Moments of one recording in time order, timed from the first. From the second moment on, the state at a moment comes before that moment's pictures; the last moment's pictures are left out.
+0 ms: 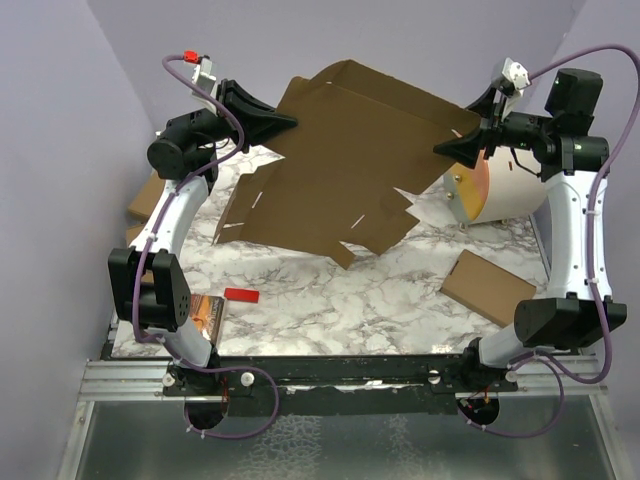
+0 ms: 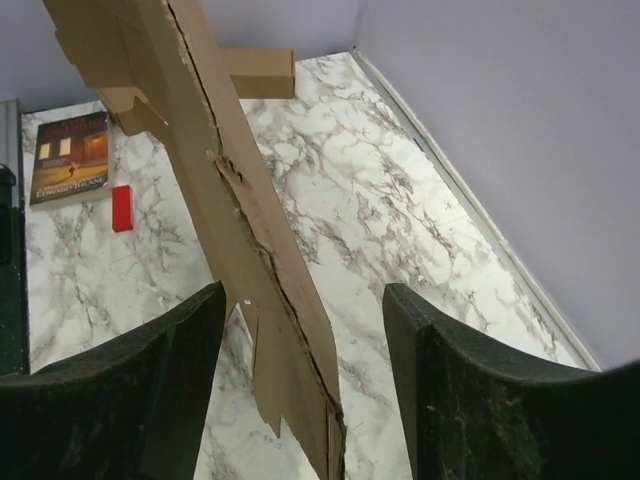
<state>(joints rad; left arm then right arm) -0.11 1.66 1.49 1.38 1.19 -1.21 -0.10 1.50 1.85 -0.75 -1.25 -0.48</state>
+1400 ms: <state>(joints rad) 0.13 1.48 1.27 1.24 0.99 -1.14 -0.10 1.53 2.02 -0.97 -1.13 -0.58</state>
